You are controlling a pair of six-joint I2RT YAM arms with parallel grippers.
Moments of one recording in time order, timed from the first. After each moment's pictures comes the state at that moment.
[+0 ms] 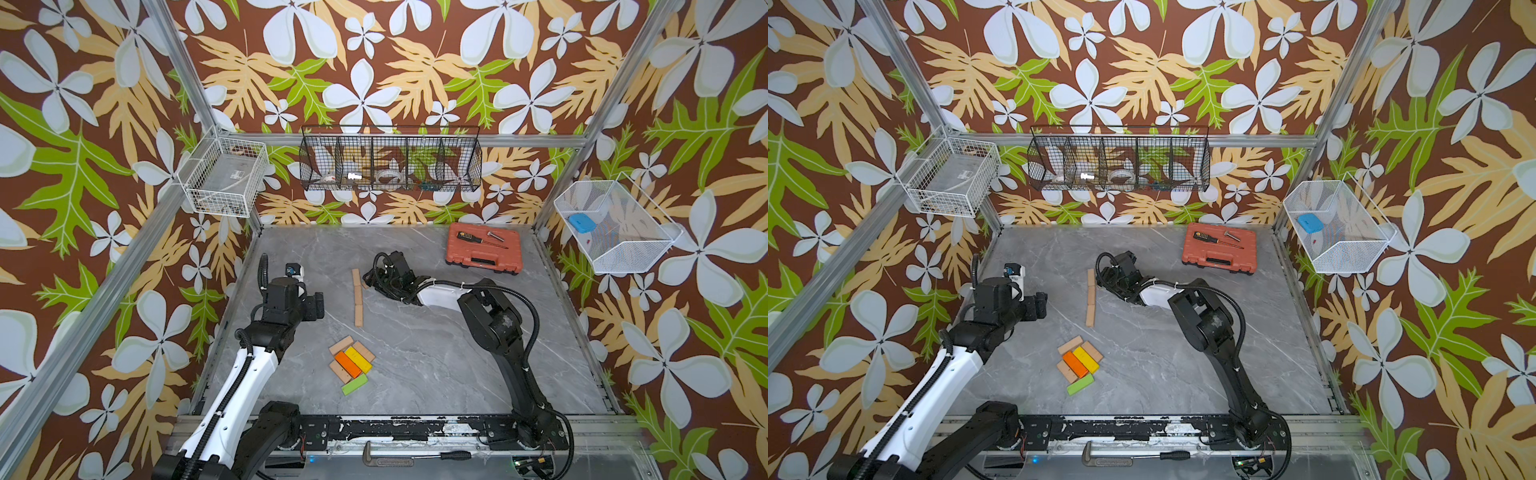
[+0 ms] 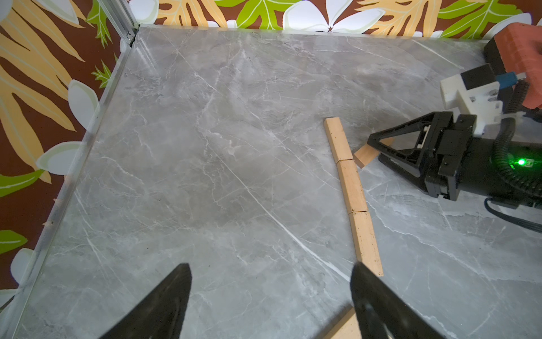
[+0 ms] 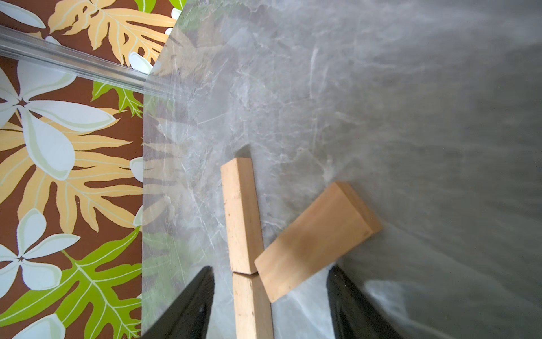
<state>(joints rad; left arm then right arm) -0.13 0.94 0.74 -0.47 -0.10 -0.15 0.68 2.32 1.59 0.10 -0.14 1.03</state>
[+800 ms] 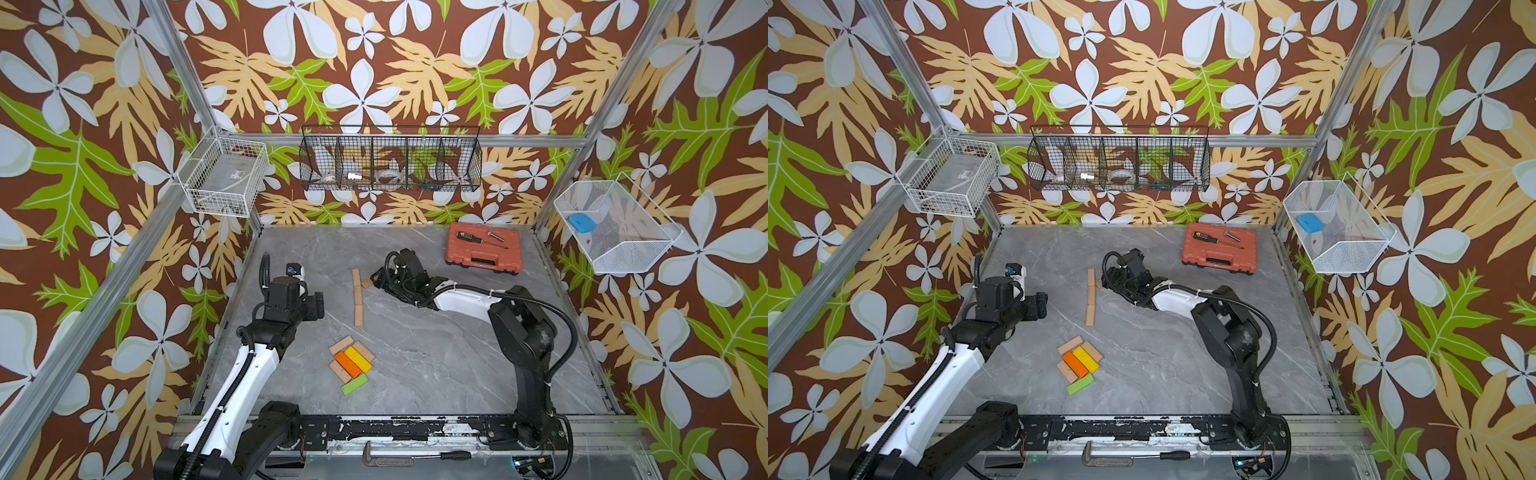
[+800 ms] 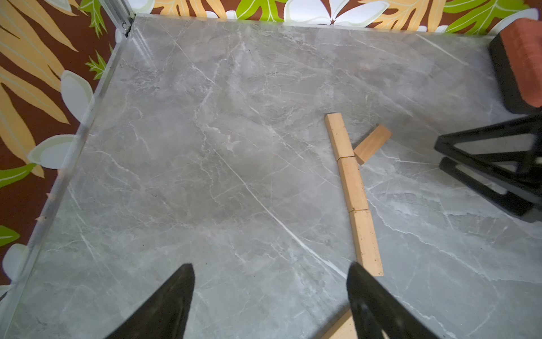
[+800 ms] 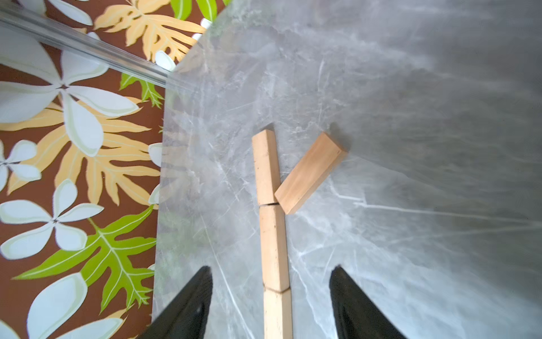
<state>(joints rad) -0.13 0.96 0.75 -0.47 -0.07 -0.17 0.69 1.96 1.32 0.04 -0.08 0.94</state>
